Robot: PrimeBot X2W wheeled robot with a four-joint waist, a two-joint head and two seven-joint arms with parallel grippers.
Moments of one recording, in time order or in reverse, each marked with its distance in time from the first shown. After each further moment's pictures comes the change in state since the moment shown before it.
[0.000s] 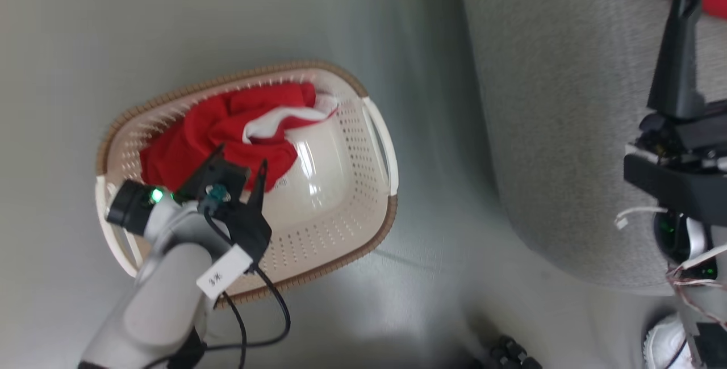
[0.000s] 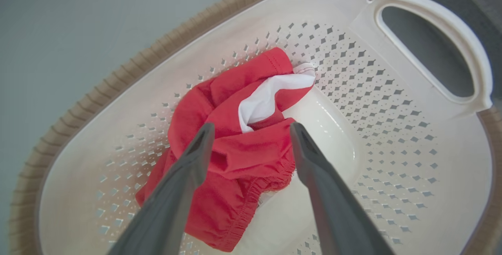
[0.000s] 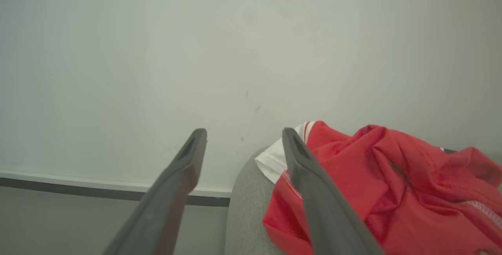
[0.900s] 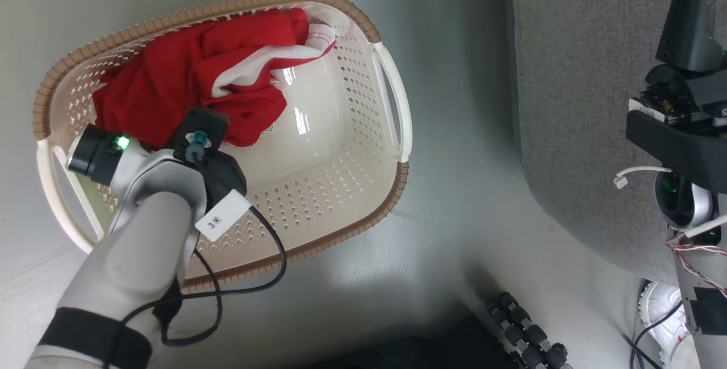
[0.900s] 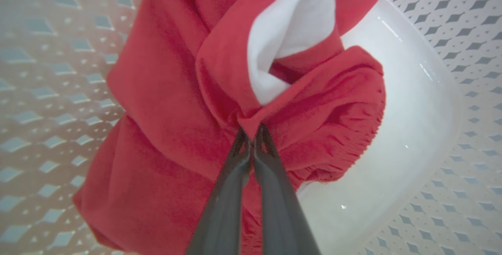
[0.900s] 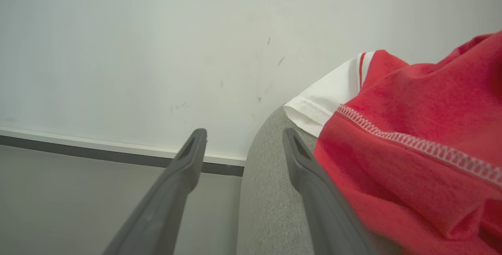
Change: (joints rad) left arm -0.205 0.008 -0.011 0.202 0.085 0.035 -0.010; right arm -0.137 0.026 0.011 0.005 -0.036 0.010 0.000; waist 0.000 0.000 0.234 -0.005
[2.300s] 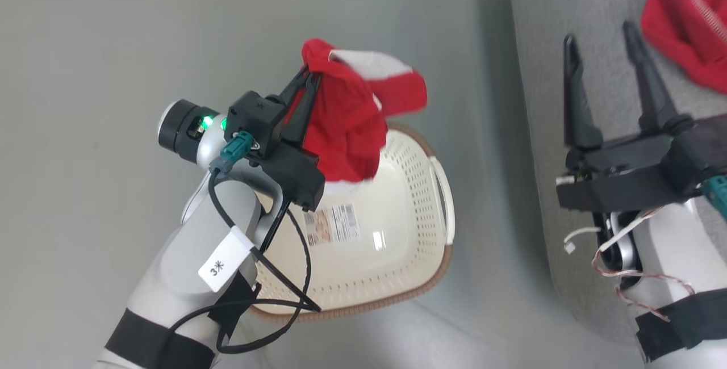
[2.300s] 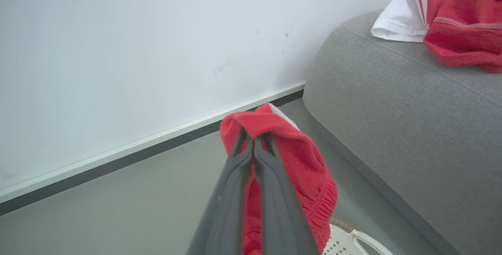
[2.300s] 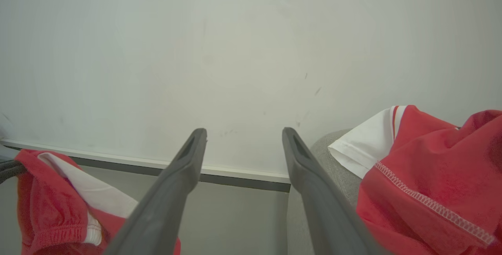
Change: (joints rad) left arm 0.049 -0.143 0.053 -0.239 -0.157 -0.158 -0.203; right arm 0.114 0.043 0.049 0.362 -0.021 0.080 -0.001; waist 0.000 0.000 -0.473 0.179
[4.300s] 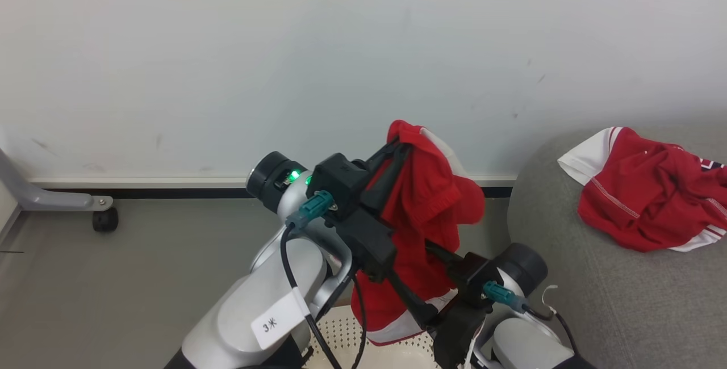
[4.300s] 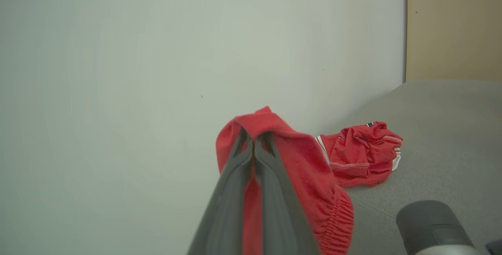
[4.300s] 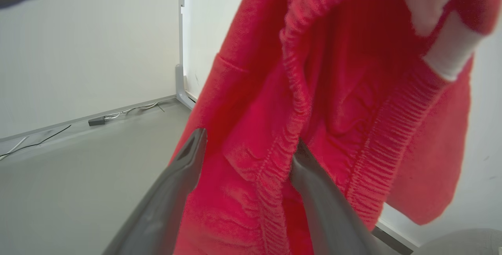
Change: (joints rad) left arm 0.108 -0.014 -0.237 -0.164 -0.153 0.014 0.077; right arm 0.047 0.122 0.506 0.490 0.034 0.158 0.001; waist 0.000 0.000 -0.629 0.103
